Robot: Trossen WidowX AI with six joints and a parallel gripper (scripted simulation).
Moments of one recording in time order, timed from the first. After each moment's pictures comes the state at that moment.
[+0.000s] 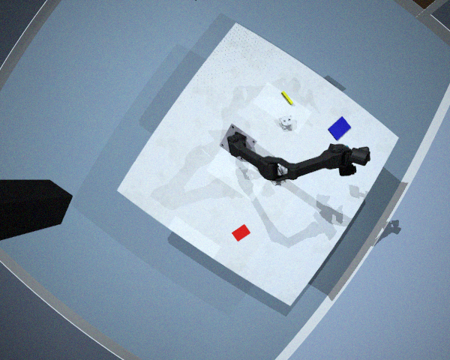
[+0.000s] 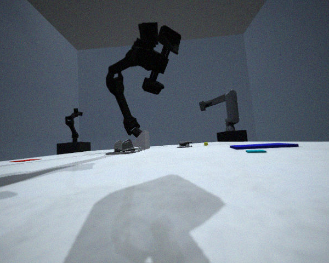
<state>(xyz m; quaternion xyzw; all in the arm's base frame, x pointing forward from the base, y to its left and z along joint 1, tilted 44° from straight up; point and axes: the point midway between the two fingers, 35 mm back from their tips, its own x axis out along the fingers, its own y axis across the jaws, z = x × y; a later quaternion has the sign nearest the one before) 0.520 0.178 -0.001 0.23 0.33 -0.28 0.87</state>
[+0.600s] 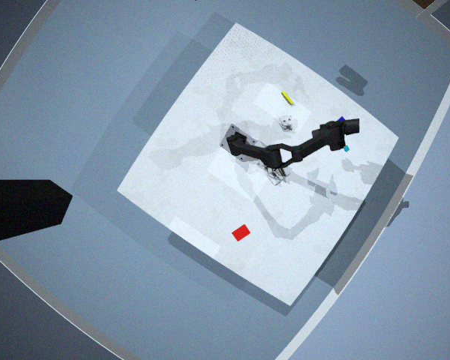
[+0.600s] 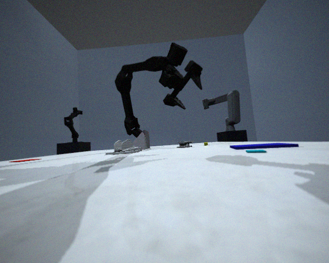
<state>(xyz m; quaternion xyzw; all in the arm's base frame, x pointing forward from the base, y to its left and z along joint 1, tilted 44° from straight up) 0.411 0.227 -0.085 0.19 0.46 -0.32 0.81</state>
